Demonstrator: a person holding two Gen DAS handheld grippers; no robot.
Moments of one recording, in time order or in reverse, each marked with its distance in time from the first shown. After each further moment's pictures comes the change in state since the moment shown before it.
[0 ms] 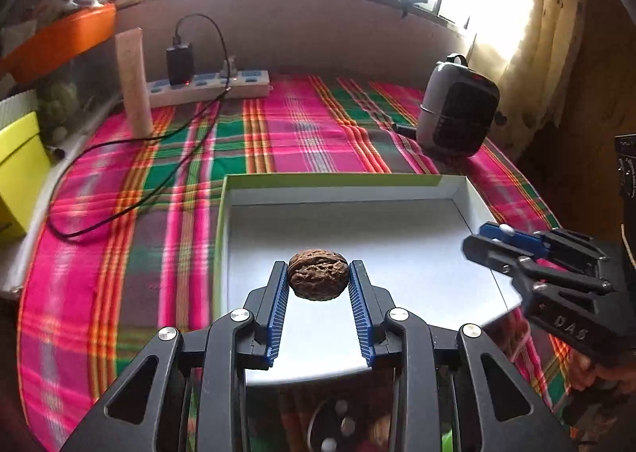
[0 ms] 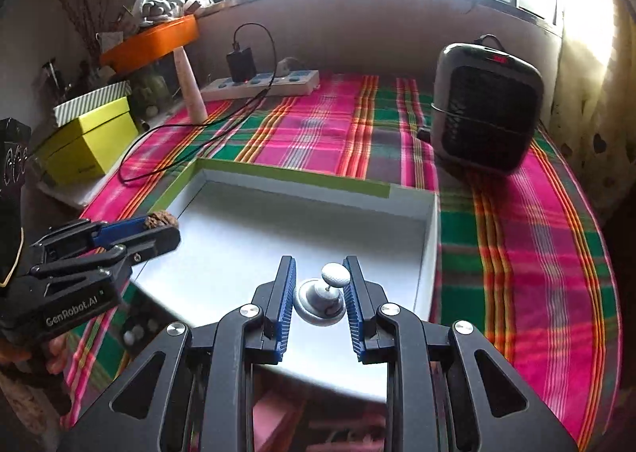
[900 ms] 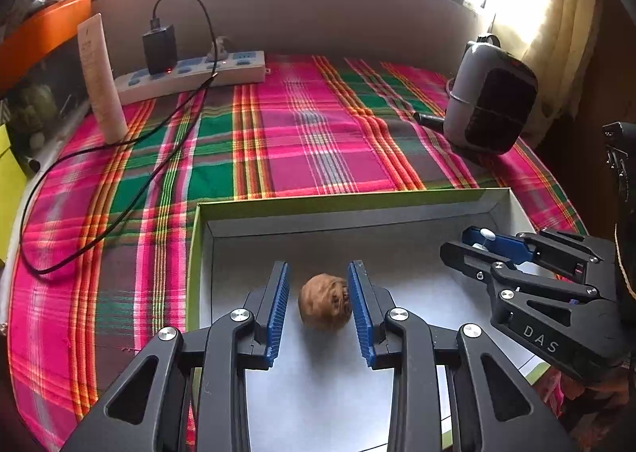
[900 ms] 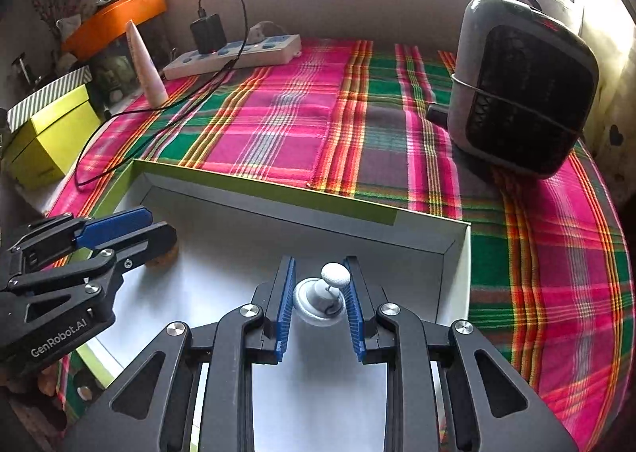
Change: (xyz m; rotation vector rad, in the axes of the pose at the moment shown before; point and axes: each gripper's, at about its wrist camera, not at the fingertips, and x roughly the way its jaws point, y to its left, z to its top) left arm 0.055 0.001 0.029 0.019 0.078 0.029; right arm 0.060 -0.016 0.024 0.021 0.118 -0.025
